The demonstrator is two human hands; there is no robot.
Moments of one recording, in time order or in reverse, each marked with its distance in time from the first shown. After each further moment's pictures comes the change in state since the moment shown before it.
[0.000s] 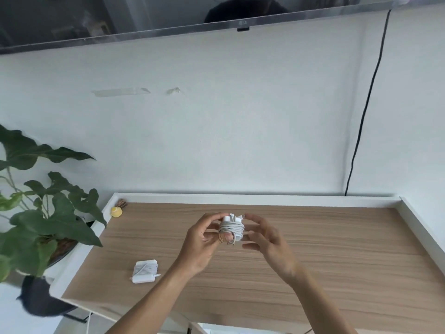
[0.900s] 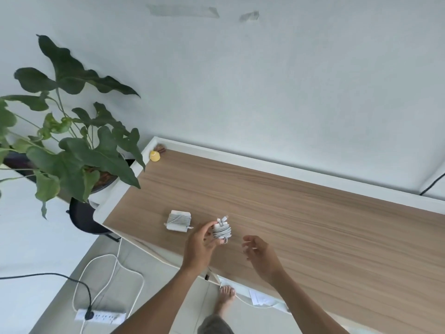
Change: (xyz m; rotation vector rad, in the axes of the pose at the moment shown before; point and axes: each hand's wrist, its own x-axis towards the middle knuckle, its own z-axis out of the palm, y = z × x) left_hand -0.071 -0.181 -0.071 0.332 0.336 -0.323; right_hand 0.025 0.166 0.074 -0.529 -0.101 0.315
